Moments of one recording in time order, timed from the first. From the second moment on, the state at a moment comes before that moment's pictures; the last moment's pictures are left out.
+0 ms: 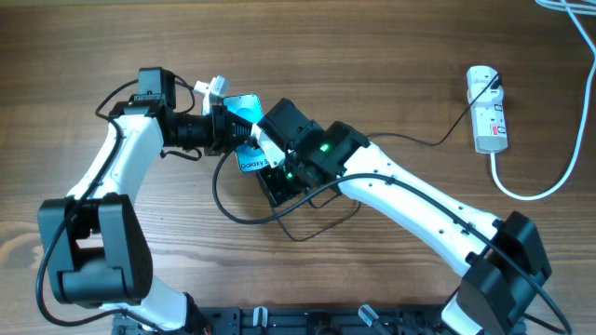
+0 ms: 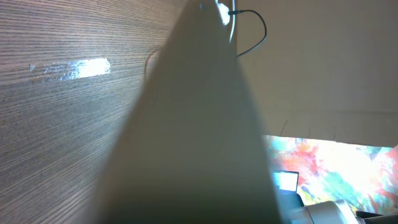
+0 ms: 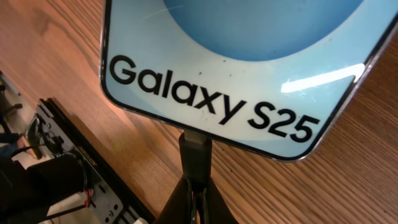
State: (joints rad) left arm 0.04 1.75 1.17 -0.78 1.18 -0.09; right arm 0.83 1.76 1.46 -0.87 -0.33 0.31
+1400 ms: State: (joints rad) left arm 0.07 1.75 1.20 -0.84 1.17 -0.01; right arm 0.81 1.76 1.46 -0.79 -0.39 0.39
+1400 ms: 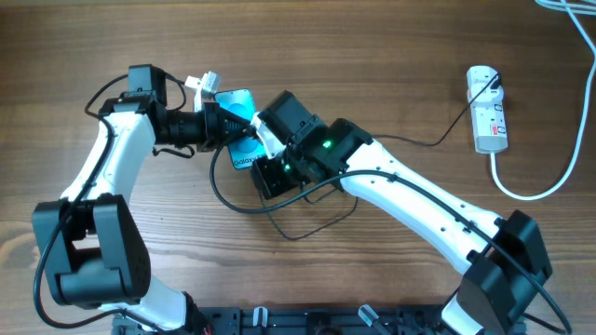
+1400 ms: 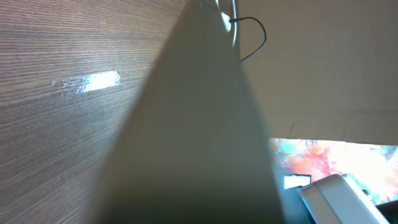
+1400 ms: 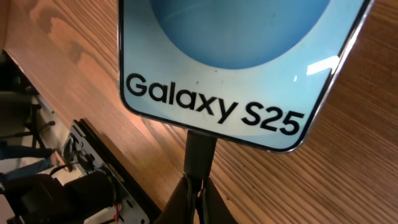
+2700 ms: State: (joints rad) left arm 0.03 1.75 1.17 -0.77 1.23 -0.31; right arm 0.85 1.66 1.41 -0.78 -0.30 0.50
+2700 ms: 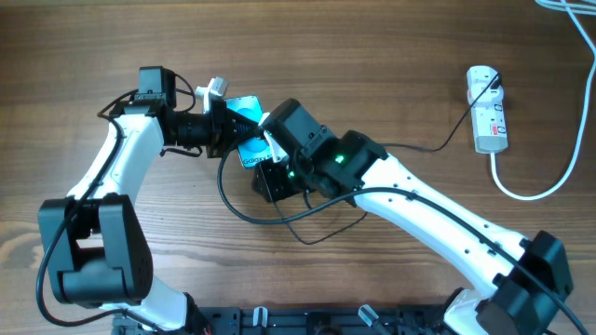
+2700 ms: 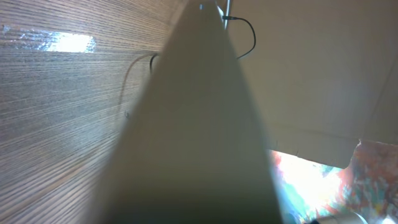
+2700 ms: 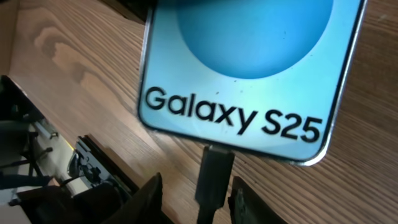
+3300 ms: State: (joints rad) left arm 0.06 1.75 1.18 -0.75 1.23 -0.32; right arm 0.81 1.67 1.37 -0.67 -0.37 0.50
